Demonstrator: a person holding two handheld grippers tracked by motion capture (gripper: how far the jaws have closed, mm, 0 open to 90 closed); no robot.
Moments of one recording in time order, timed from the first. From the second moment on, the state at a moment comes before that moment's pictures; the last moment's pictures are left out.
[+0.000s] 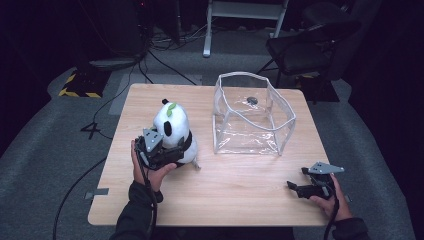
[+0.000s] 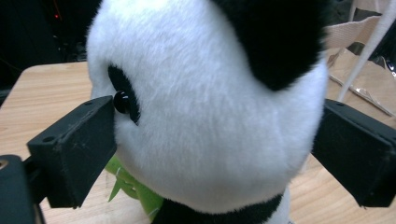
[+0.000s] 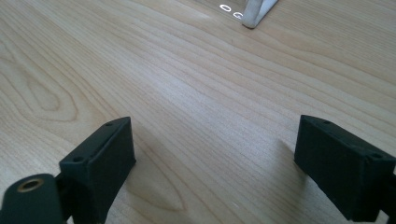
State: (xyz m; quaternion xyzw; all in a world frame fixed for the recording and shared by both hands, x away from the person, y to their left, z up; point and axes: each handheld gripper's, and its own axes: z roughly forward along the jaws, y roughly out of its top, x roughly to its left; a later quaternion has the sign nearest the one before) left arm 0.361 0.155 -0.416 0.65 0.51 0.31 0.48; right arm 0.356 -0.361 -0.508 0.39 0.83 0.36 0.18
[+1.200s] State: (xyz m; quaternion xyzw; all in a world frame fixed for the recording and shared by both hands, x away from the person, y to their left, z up) left arm 0.371 0.179 -0.428 0.68 0.47 0.33 0.45; right arm 0.370 -0.320 -0.405 0.29 0.81 0.45 0.23
